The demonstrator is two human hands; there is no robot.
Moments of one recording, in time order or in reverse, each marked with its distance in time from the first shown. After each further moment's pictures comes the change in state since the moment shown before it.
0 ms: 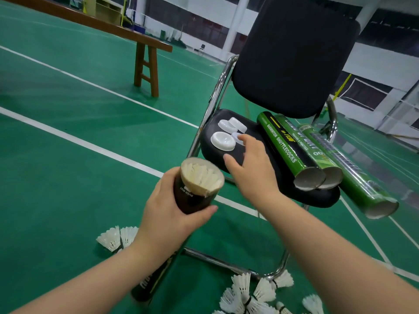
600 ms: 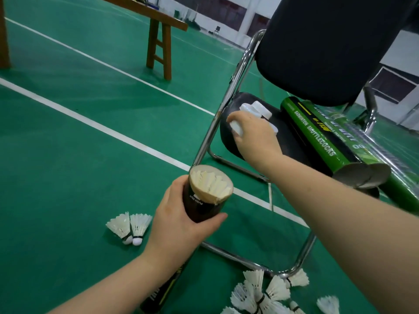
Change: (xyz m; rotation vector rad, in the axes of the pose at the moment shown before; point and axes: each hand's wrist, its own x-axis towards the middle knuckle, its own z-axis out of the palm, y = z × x) left_hand -0.012 -0.045 0.013 -0.001 -0.011 -0.142; right_hand 0.066 -0.001 0.050 -0.254 -0.065 -0.275
